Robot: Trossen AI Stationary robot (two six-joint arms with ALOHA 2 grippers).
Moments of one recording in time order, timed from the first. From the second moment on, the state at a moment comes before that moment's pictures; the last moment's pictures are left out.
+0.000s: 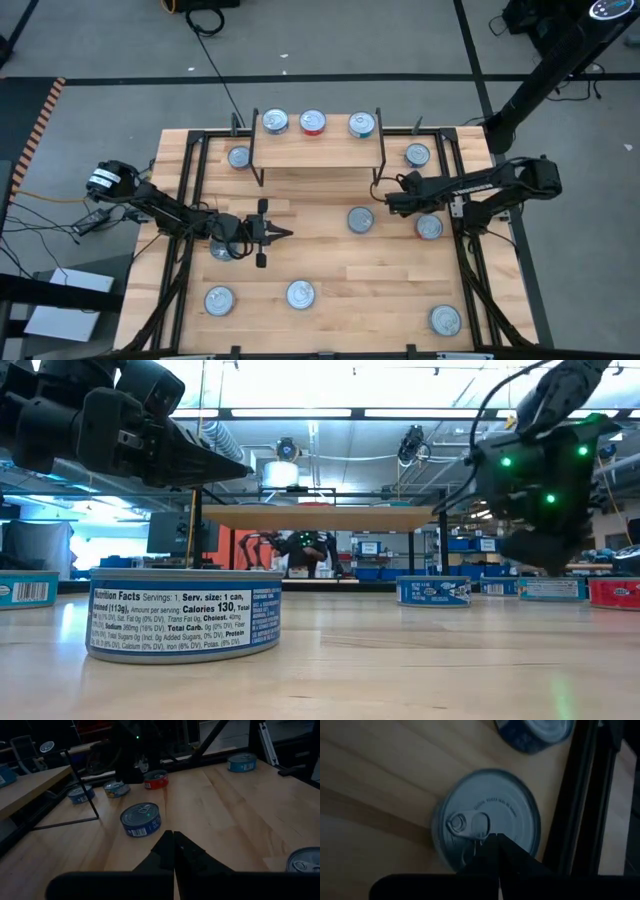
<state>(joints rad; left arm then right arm) -0.28 1.34 0.26 0.92 -0.32 0.13 -0.13 1.39 0.61 -0.99 0.59 1.03</state>
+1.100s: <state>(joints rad) -0.28 1.34 0.26 0.90 -0.32 0.13 0.26 1.39 0.70 -0.65 0.05 1.00</state>
